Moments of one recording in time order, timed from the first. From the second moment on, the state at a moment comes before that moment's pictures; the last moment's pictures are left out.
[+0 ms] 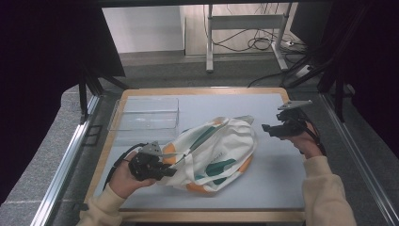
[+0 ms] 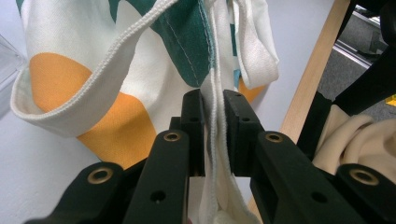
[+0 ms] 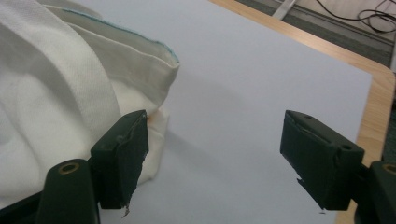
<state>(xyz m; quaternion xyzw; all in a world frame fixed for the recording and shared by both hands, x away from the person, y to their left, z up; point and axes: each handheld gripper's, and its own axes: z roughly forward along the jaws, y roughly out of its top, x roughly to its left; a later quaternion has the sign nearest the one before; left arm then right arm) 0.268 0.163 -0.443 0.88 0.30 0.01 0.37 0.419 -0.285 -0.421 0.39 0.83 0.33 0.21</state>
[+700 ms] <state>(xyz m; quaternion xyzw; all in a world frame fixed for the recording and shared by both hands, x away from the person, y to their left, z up) 0.268 0.163 -0.444 0.88 0.30 0.01 0.37 0.455 -0.243 -0.426 0.30 0.88 0.32 0.16</state>
